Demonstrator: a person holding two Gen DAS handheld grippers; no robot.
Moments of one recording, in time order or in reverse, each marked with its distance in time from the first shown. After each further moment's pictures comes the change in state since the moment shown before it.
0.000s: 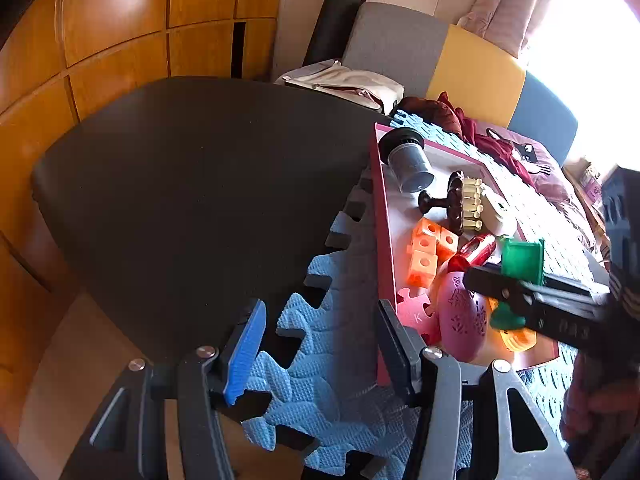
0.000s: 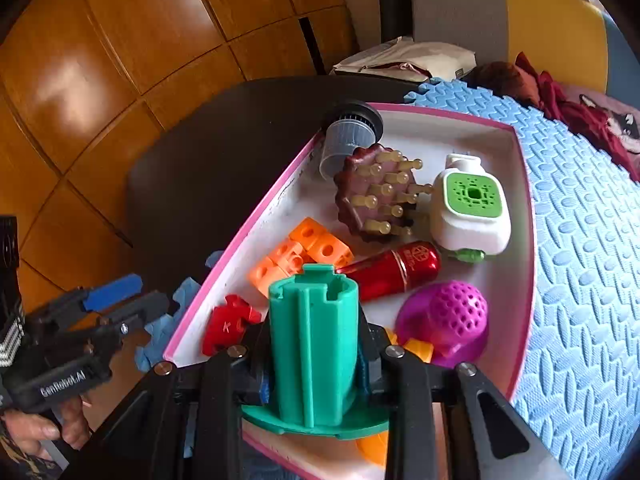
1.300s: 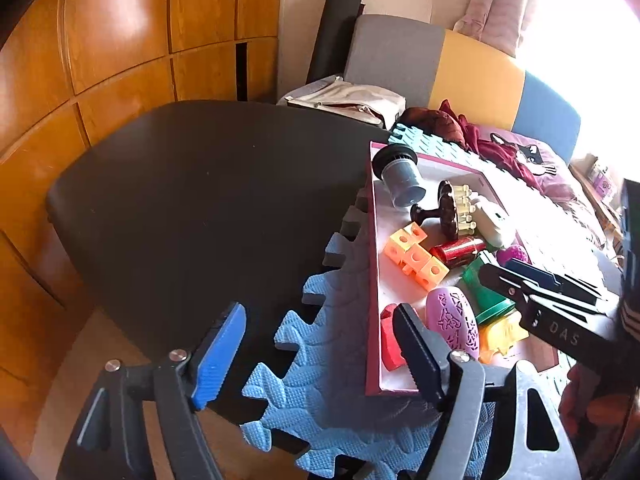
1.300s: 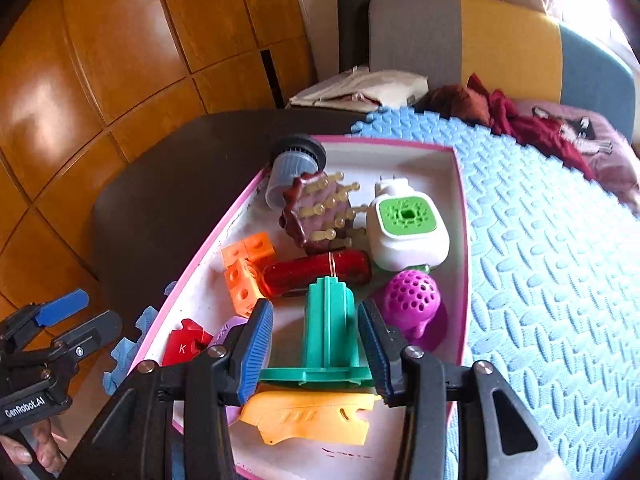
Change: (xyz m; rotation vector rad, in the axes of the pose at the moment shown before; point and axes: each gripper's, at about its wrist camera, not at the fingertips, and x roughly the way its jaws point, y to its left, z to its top) left arm -0.016 -0.020 0.005 0.038 -0.065 0.067; right arm -0.027 -0.007 -0.021 0.016 -0.155 -0.158
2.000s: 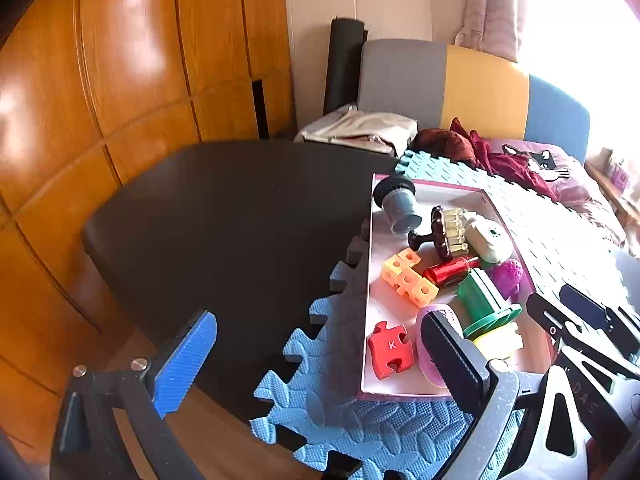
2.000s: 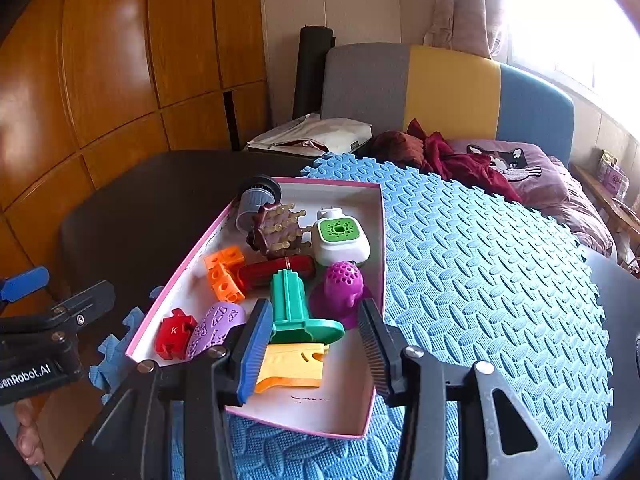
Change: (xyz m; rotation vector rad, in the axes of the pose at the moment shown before) left arm -0.041 -0.034 -0.002 0.066 -0.120 0.138; right arm -0.060 0.006 -0.026 0.031 -0.151 -0.188
